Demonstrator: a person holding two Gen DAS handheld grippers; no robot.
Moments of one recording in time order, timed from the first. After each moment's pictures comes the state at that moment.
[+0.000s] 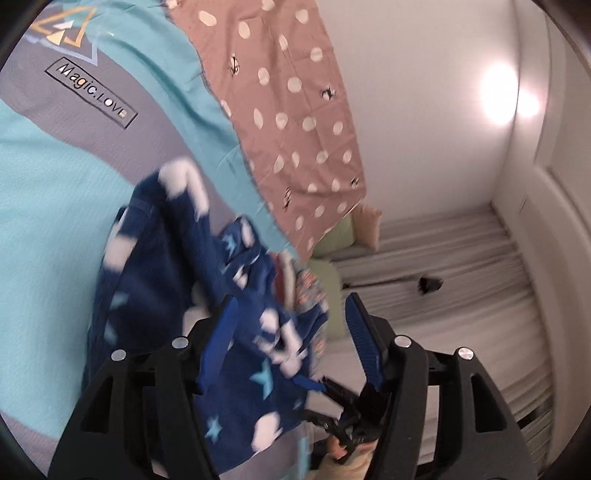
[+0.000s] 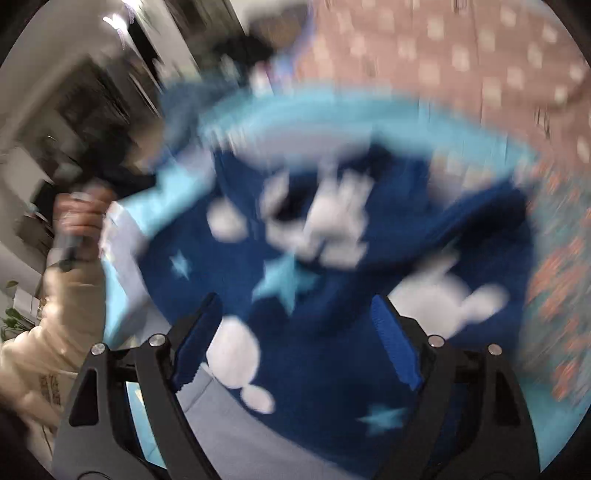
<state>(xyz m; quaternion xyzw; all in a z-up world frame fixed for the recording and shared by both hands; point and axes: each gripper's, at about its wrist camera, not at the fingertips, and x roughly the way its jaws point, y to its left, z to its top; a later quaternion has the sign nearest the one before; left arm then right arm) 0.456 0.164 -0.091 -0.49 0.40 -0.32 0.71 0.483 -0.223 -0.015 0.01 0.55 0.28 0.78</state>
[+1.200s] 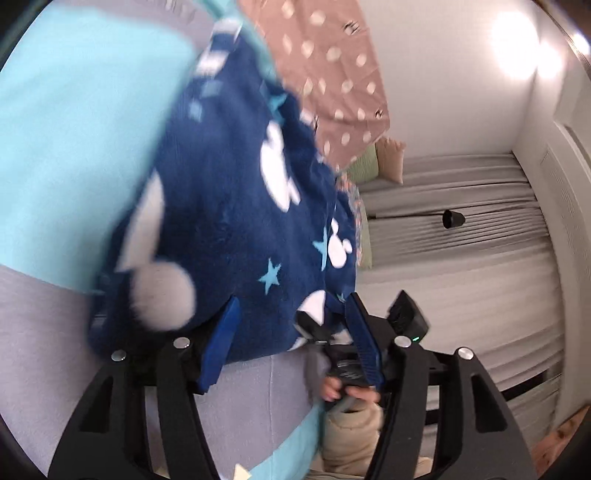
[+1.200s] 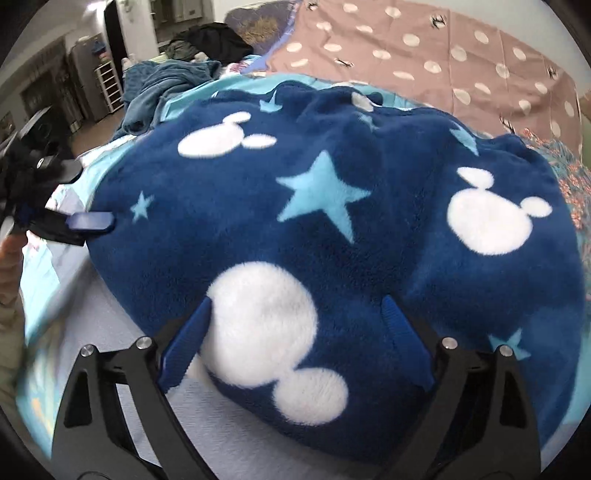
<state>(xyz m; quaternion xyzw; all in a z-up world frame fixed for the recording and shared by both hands) 0.375 0.166 -0.154 -0.43 0.48 -0.35 0.69 0.403 -0.178 -0.075 -0.05 0.46 0.19 0.87</state>
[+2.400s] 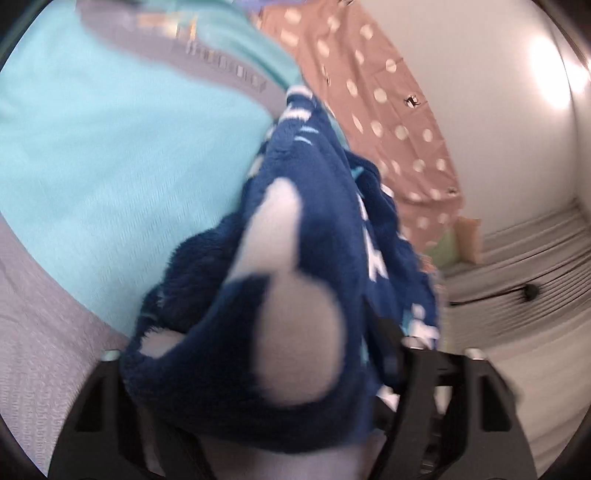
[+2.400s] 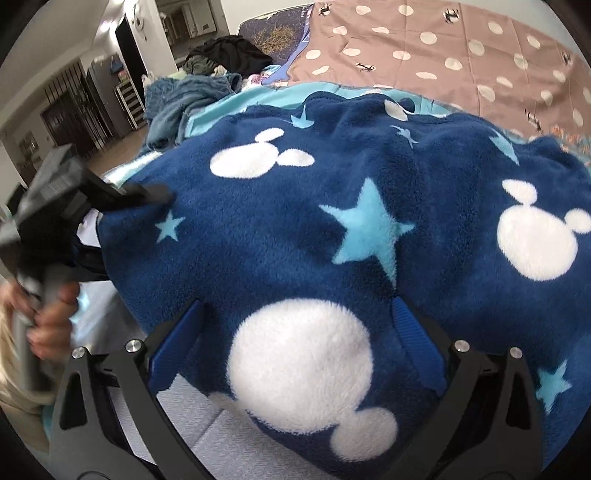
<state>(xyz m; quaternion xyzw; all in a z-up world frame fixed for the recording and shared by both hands) 0.377 0.124 -0.170 -0.40 0.41 -0.12 0.81 0.415 -0.169 -0.082 0.01 0.45 0.25 0.86</state>
